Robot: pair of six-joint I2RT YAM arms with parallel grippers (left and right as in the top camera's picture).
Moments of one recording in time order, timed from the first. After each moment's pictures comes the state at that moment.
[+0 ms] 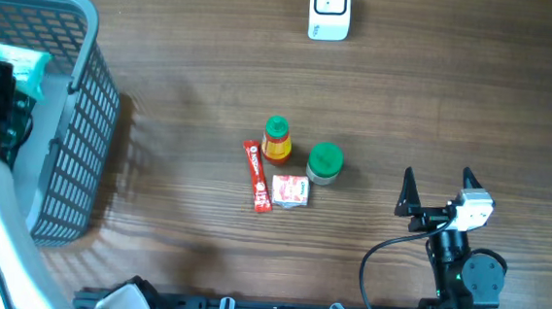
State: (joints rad) left arm 0.61 1.28 1.36 -0.70 0.12 -0.88; right arm 0.04 0.02 0.01 0.00 -0.04 0.04
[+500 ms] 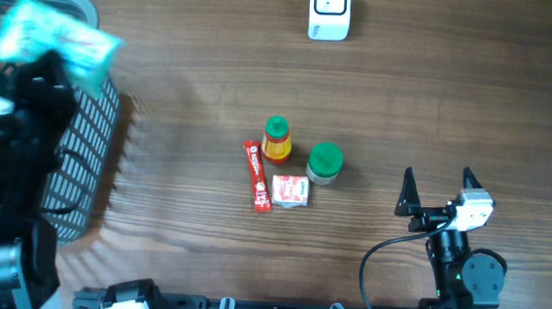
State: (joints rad) left arm 0.21 0.90 1.36 -0.71 0.16 -0.89; right arm 0.04 0.02 0.01 0.00 -0.04 0.04
